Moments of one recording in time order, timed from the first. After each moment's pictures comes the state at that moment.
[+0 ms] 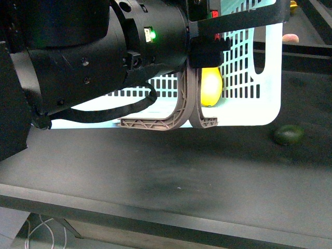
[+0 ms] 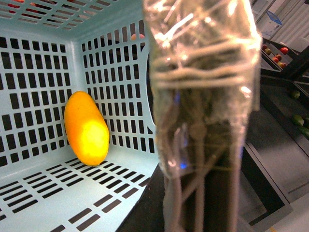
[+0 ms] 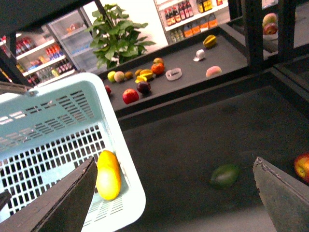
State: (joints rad) left arm -0.57 1.79 0.74 0.93 0.05 -0.34; right arm 0.06 0.57 0.16 0.31 0.17 0.38
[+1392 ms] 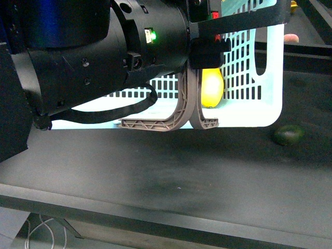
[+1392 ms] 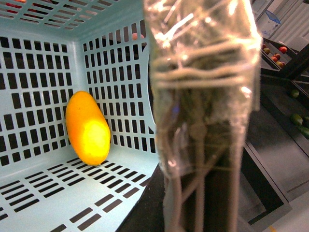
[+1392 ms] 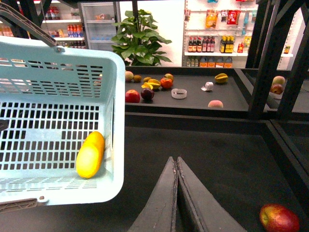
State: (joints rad) left arm -0.57 1.79 0.74 0.93 0.06 -0.35; right arm 0.00 0.24 0.00 0.25 0.00 0.00
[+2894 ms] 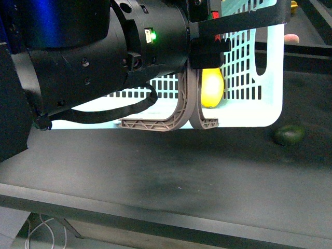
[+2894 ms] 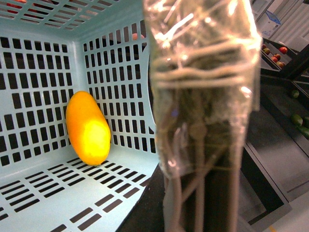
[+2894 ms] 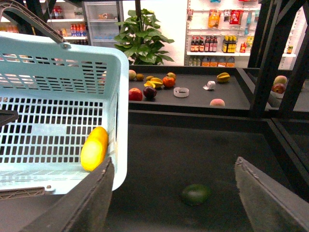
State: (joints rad) left arm -0.57 1.79 0.74 0.93 0.06 -0.35; right arm 0.00 0.01 0.01 0.00 0.00 0.00
